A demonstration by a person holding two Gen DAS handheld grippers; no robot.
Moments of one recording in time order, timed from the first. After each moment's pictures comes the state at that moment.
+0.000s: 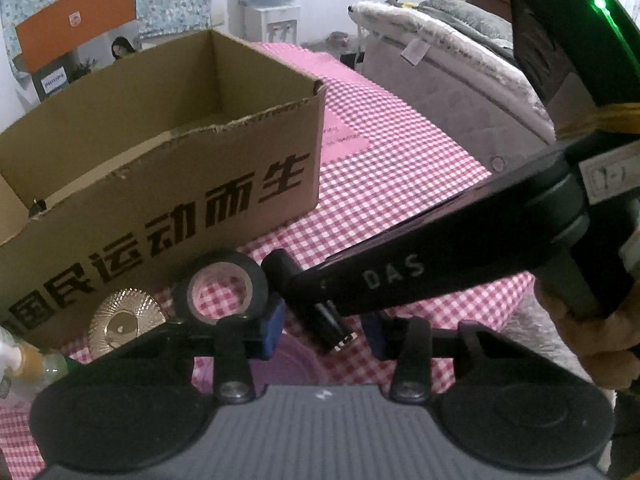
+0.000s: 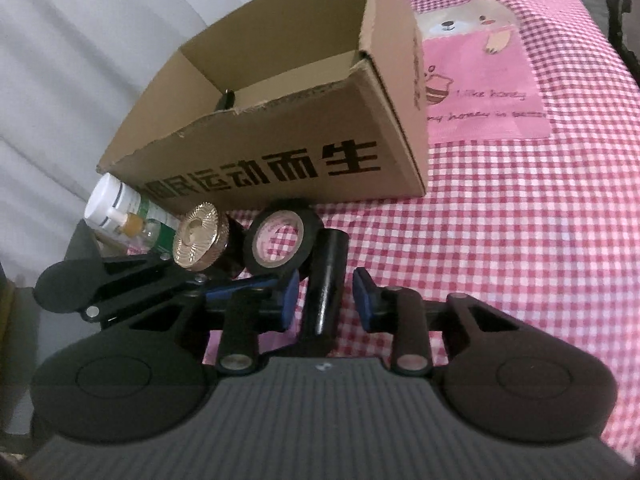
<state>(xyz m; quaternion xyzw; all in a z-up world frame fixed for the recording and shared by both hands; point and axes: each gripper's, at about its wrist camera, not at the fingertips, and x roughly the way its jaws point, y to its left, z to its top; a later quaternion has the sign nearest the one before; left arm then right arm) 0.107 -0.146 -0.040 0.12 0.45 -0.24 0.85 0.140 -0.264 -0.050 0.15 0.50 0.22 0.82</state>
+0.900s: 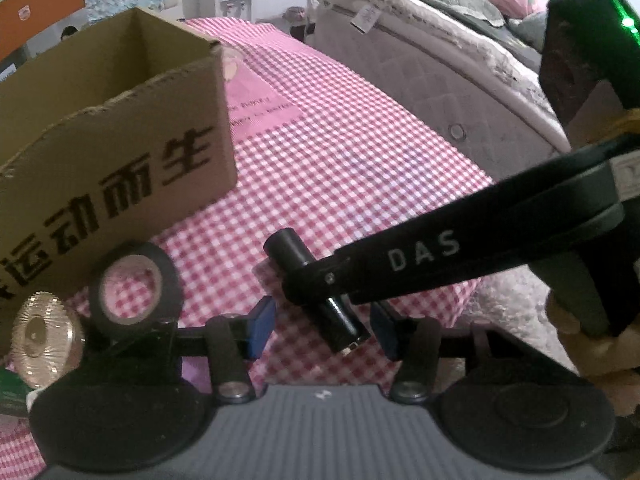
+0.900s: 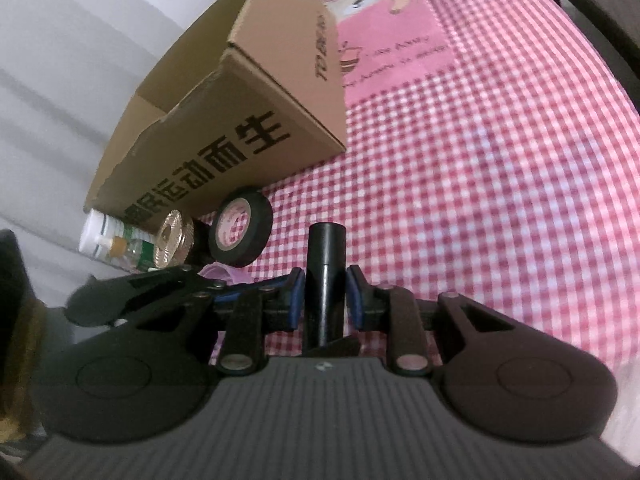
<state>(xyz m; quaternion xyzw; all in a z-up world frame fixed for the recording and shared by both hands) 0.100 -0.186 -0.059 0.13 0.48 -0.29 0.82 0.096 -0.320 -0.066 0.27 0.50 0.16 0.81</state>
